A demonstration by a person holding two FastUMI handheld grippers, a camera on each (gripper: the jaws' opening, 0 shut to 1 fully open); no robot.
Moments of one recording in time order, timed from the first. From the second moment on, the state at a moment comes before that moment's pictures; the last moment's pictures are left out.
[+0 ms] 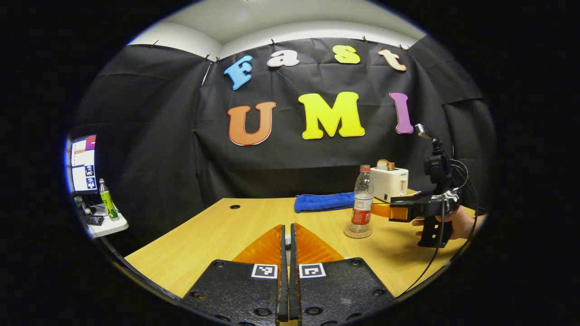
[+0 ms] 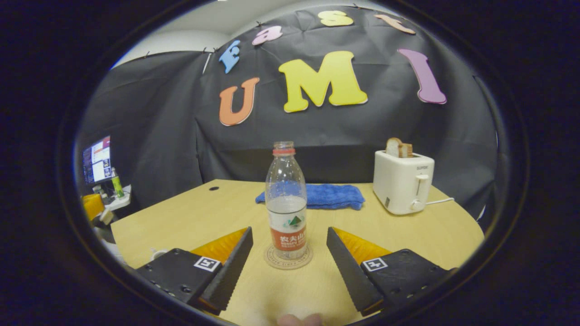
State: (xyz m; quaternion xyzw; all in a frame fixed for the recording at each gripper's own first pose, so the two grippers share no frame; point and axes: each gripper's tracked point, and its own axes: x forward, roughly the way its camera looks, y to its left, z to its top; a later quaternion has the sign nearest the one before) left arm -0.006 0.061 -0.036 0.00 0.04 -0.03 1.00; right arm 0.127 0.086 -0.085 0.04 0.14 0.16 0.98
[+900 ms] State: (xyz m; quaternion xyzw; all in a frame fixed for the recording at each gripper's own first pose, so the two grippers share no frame) left arm 0.038 0.020 -0.116 -0.03 0.09 -0.03 1.00; right arm 0.028 -0.033 -0.088 0.02 0.08 0.04 1.00
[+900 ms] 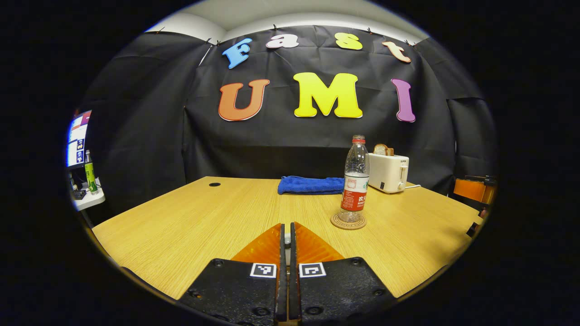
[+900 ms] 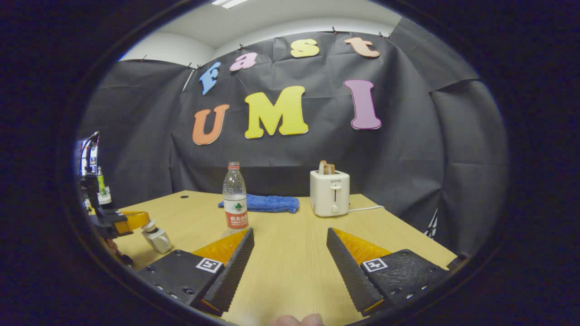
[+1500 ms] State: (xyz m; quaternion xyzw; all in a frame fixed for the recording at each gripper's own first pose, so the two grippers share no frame) left arm 0.041 0.015 -0.124 -0.02 0.10 -0.03 0.99; right arm 0.022 -0.032 -0.094 0.02 0.08 0.04 1.00
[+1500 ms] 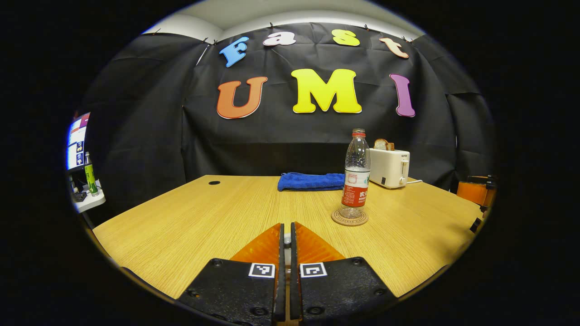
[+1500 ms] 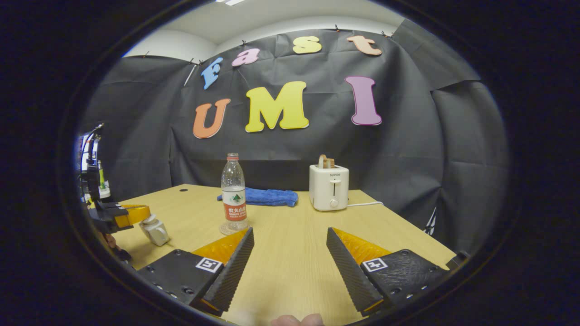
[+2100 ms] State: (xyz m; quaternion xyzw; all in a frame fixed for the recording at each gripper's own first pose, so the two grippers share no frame) left arm 0.037 0.032 -0.111 -0.03 0.10 0.02 0.99; right arm 0.018 -0.023 -0.083 0.02 0.06 0.05 1.00
